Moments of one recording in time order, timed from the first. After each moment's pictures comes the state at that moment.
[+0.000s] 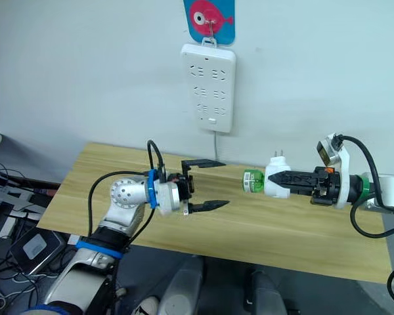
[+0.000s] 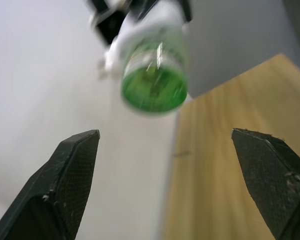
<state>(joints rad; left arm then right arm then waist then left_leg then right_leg) -0.63 0.32 -0.23 0.45 -0.09 -1.06 -1.07 -0.49 -1.04 -0.06 0.07 1.94 1.33 0.35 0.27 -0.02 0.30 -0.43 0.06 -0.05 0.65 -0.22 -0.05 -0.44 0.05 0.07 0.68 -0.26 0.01</state>
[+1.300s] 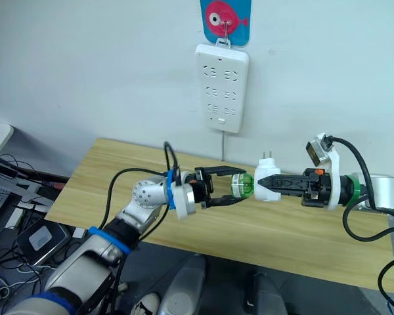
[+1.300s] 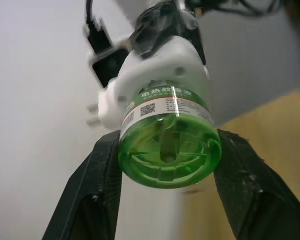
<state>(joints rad) -0.63 0.48 -0.56 0.16 -0.63 -0.32 -0.99 -0.48 -1.04 -0.06 -0.01 1.94 1.32 0.35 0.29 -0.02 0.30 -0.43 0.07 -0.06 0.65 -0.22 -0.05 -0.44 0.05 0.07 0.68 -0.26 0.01</state>
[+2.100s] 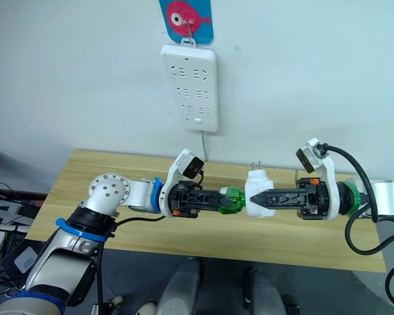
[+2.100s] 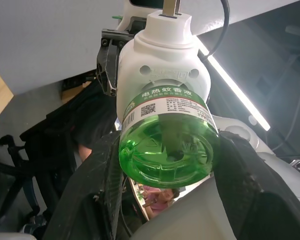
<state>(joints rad) -0.70 0.50 -0.24 0.17 -1.50 1.32 -0.84 -0.46 -1.06 -0.02 -0.12 1.98 1.31 0.41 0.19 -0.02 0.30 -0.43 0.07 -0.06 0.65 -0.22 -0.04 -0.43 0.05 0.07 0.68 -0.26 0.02</state>
